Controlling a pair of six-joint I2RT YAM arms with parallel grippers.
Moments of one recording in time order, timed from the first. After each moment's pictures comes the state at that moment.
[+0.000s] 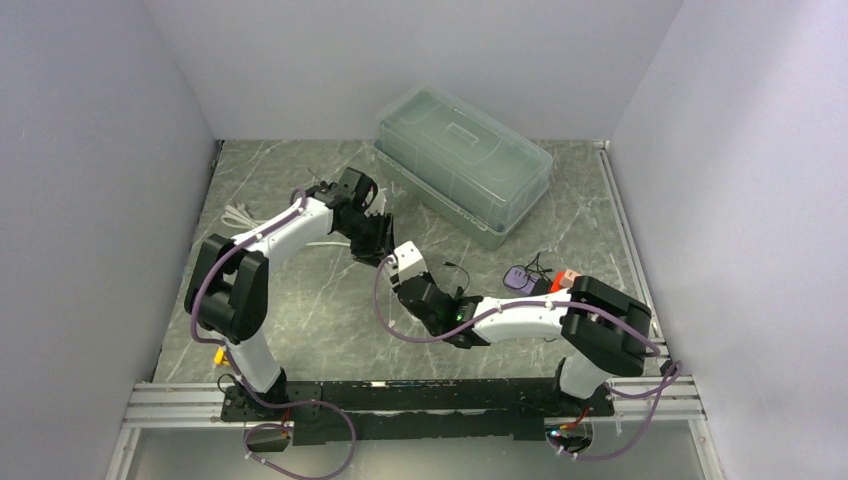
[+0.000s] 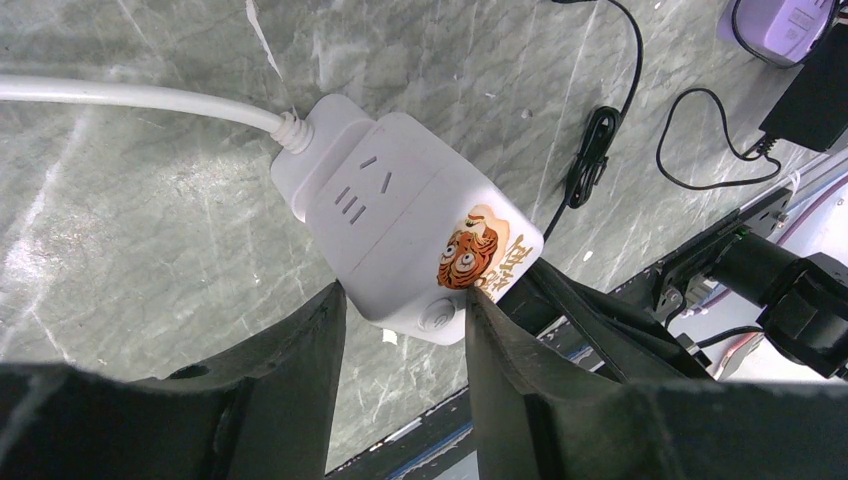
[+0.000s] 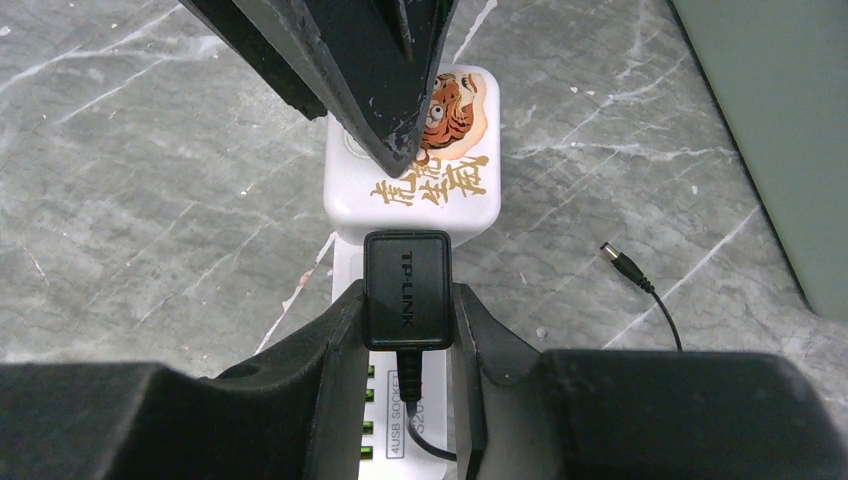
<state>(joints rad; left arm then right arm) -0.46 1.75 1.28 -0.71 0.41 -0.38 1.18 1.60 0.76 0.27 0.62 0.21</state>
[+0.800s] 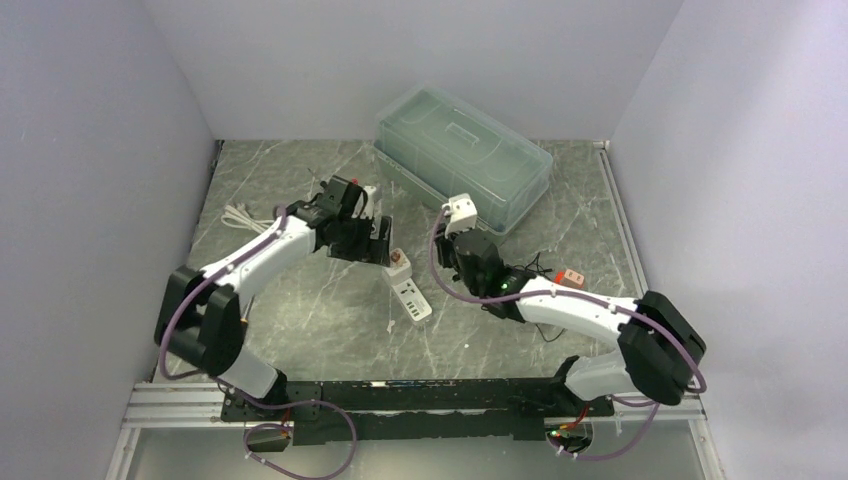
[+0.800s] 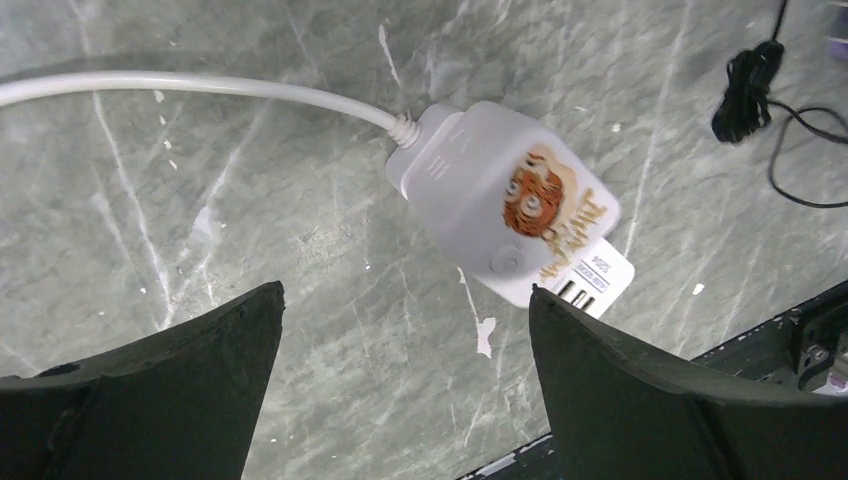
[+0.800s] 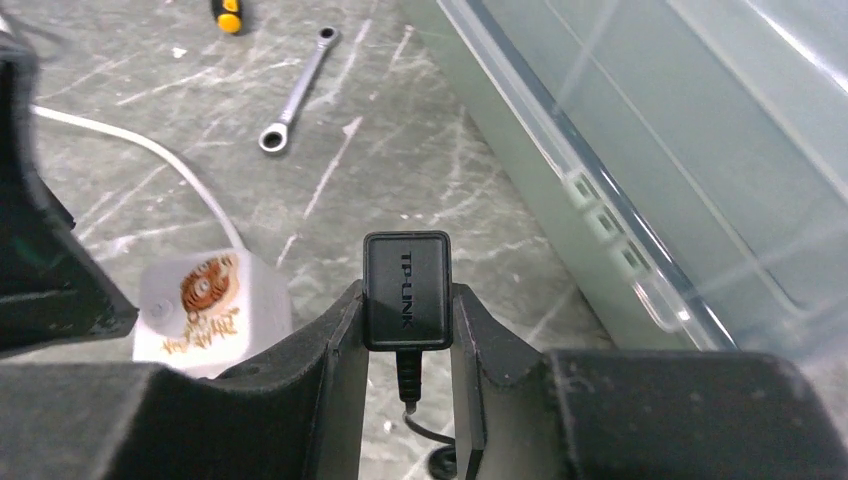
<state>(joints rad) -0.48 1.56 1.15 -0.64 0.19 -0.29 0.89 1.31 0.68 0.33 0.51 0.13</state>
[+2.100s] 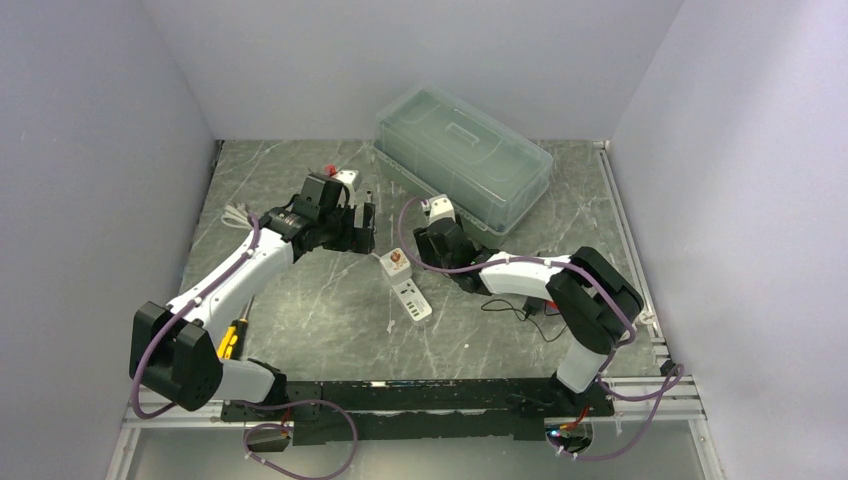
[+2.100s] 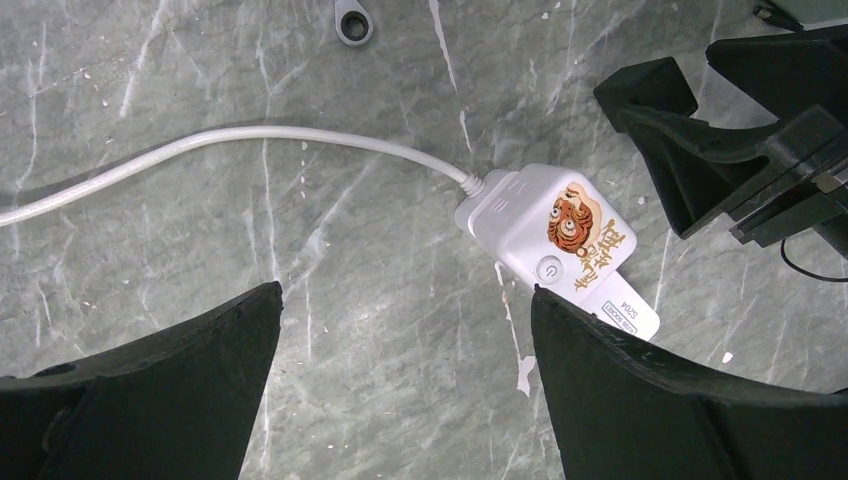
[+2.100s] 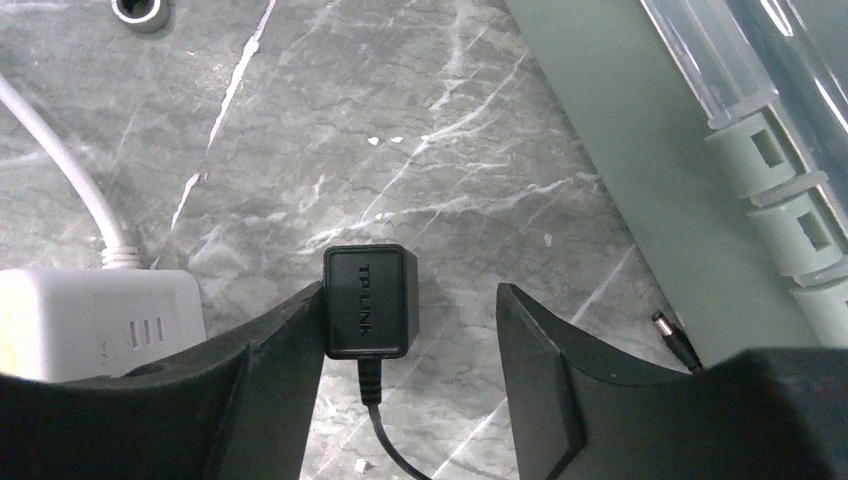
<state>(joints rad) -0.45 1.35 1.10 -0.59 0.02 -0.27 0.78 1.71 0.88 0.21 0.38 0.19</state>
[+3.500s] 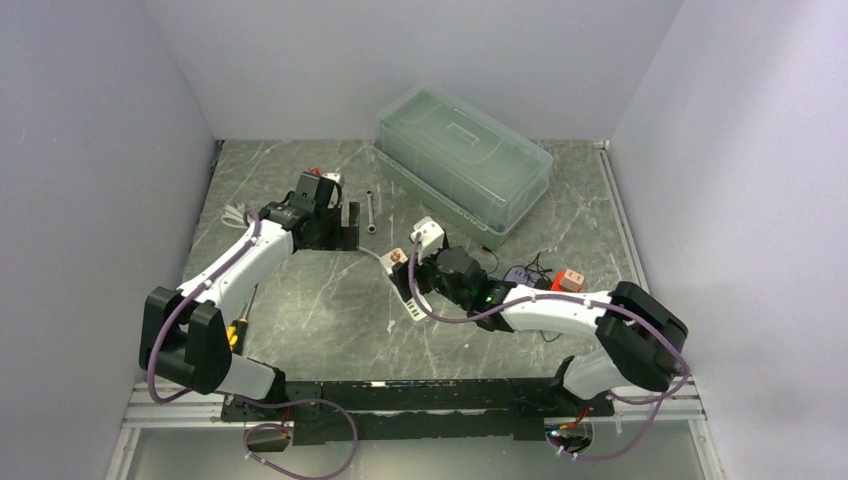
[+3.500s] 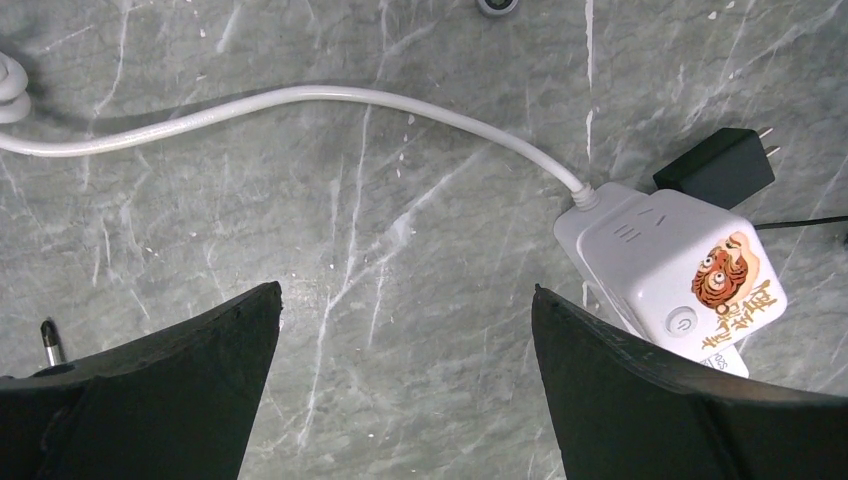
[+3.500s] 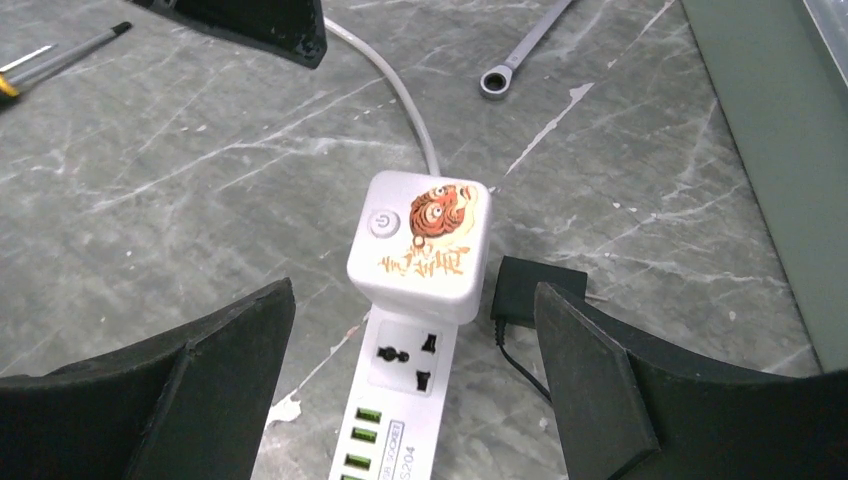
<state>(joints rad) -0.36 1.42 1.10 -0.63 -0.06 -0.30 0.97 1.44 0.68 0.43 0.20 0.12</state>
